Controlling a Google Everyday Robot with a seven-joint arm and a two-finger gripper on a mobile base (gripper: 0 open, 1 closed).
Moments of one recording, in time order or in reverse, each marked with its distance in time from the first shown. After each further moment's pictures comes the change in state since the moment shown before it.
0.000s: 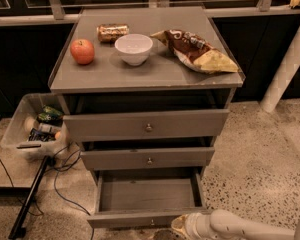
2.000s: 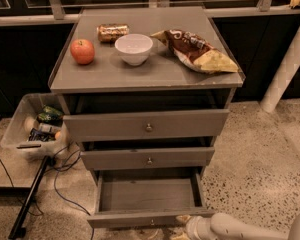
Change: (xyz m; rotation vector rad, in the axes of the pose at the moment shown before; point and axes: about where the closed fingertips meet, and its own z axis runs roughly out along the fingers) arm 0.032 -0.004 0.020 0.000 0.006 0.008
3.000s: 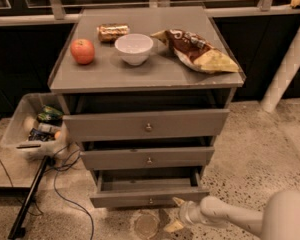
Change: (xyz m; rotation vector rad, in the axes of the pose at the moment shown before) arm -0.024 -0.041 0.033 -0.009 0.017 -0.057
